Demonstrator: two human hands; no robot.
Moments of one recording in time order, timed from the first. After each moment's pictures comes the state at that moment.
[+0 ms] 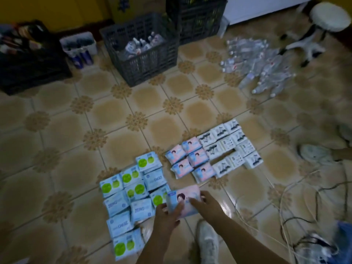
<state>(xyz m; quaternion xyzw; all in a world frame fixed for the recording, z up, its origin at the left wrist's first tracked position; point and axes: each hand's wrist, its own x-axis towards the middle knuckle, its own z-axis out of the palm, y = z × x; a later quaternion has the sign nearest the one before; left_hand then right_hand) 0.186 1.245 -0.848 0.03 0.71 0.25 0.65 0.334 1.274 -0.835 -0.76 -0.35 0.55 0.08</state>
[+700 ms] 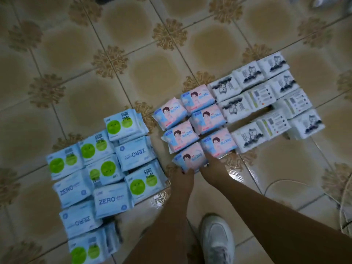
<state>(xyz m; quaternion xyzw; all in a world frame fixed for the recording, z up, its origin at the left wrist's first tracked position) 0.295 1.314 -1.172 0.21 0.78 0.15 0.57 0.408 1.347 -1.172 -0.72 -0.49 0.48 -0.03</state>
